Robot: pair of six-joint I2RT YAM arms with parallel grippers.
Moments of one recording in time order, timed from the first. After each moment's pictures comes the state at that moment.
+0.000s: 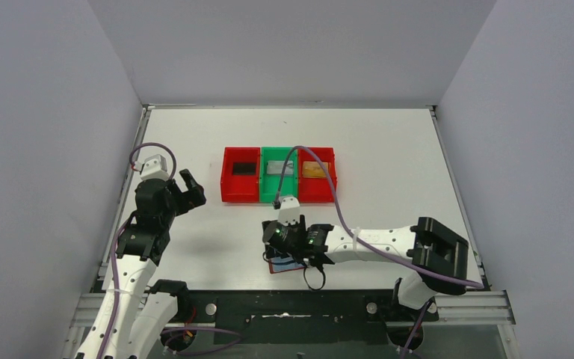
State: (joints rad) left arm -0.12 0.71 0.66 -0.44 -0.15 -0.43; right arm 1.26 1.60 0.99 -0.41 0.47 0.91
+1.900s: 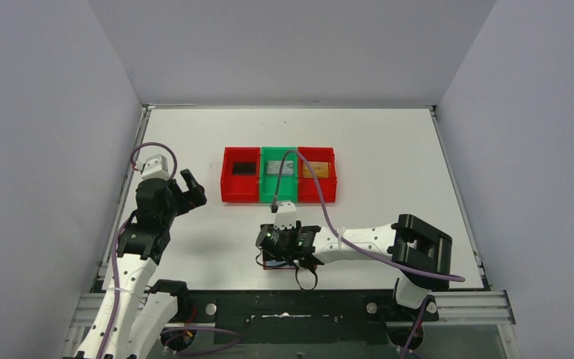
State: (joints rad) left arm -0.12 0.72 0.66 -0.44 -0.14 -0.43; right arm 1.26 1.68 1.00 -0.38 0.44 0.98
